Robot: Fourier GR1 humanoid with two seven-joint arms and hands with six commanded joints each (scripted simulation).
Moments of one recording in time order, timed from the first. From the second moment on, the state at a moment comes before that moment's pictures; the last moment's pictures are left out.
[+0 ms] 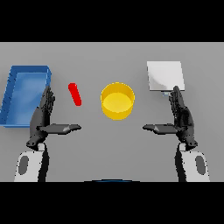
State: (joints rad) left arm 0.00 0.00 0.00 -1.57 0.00 0.00 0.00; right arm 0.00 0.00 0.00 -1.57 0.00 0.00 0.00
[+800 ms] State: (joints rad) left arm 0.14 0.08 -0.10 -1.73 -0.13 -0.04 0.04; right arm 0.07 -0.04 0.13 -1.66 0.29 -0.10 -0.06
